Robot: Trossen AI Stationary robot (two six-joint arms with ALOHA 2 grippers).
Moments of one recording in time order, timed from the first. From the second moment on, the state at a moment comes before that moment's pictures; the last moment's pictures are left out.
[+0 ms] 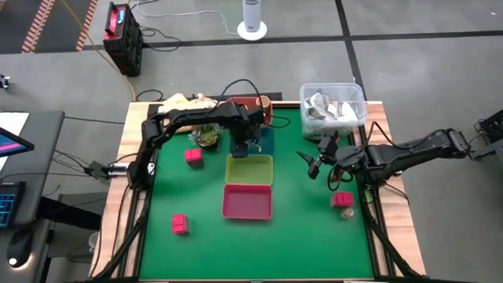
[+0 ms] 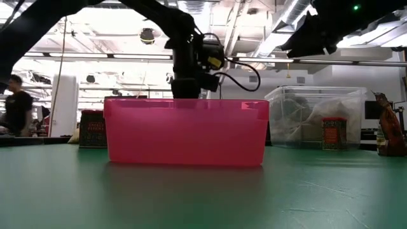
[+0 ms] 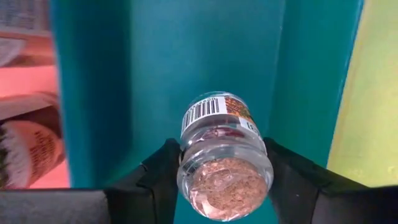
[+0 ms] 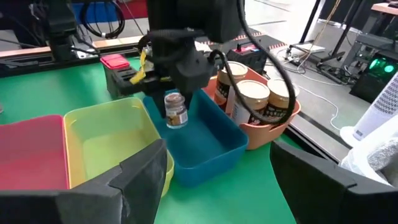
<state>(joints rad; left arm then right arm) 0.37 2.10 1.77 -1.04 0.00 0.36 0.16 0.83 0.56 -0.12 0.71 0.19</state>
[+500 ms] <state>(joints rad) 0.37 1.98 1.77 -1.04 -0.01 0.37 0.21 0.83 0.56 -0.13 0.72 0.20</state>
